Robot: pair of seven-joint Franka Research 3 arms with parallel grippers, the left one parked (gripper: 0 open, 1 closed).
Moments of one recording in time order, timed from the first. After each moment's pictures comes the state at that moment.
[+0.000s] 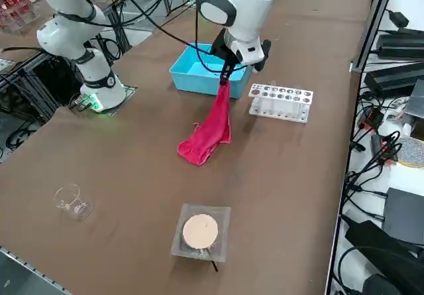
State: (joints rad) arm -0.22 0.45 0.25 -1.64 0.06 1.67 -0.08
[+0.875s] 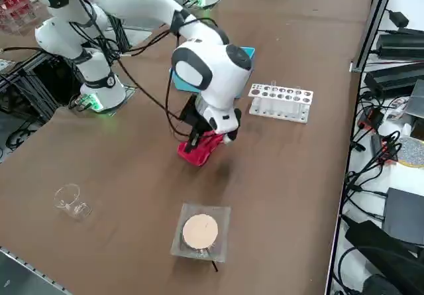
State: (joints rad) arm -0.45 0.60 0.24 -1.64 -0.44 1.79 -0.21
